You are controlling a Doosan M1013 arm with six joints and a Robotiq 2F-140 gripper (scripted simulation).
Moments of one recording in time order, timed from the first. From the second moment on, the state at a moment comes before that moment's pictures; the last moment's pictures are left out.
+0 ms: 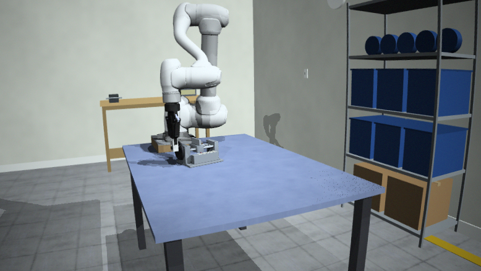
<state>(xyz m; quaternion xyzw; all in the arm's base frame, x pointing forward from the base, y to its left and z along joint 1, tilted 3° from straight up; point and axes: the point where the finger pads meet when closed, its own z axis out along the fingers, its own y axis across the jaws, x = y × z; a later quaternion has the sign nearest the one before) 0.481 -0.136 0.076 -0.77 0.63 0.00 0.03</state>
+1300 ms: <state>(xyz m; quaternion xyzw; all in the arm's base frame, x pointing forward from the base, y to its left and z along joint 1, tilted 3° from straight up) 0.458 -0.141 0.084 -0.77 0.63 0.00 0.03</state>
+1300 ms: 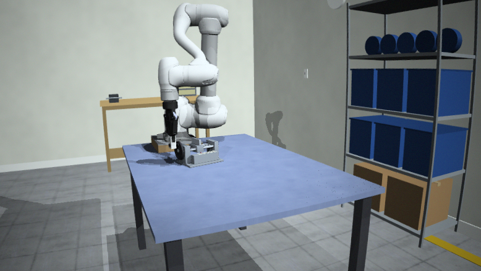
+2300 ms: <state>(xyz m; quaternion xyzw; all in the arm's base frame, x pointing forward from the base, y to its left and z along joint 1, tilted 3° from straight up) 0.425 -0.146 0.051 -0.77 0.63 0.00 0.03</state>
